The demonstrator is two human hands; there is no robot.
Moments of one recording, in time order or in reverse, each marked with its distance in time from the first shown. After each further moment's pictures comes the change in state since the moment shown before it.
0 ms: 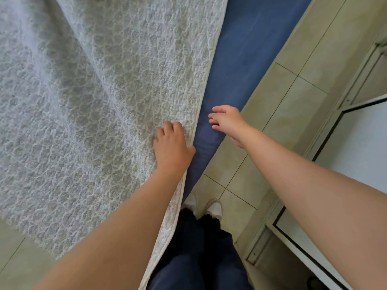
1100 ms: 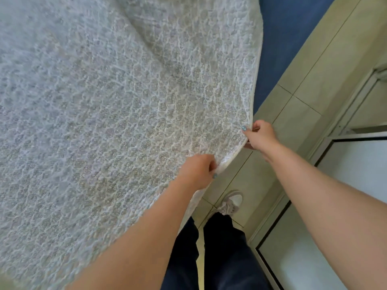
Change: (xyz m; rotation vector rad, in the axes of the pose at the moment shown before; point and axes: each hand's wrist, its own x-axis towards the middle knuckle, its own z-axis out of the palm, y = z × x) left_hand 0.089 0.087 -0.005 -0.267 -0.566 0.214; right_hand 0.082 -0.046 -0.114 -0.202 0.217 0.132
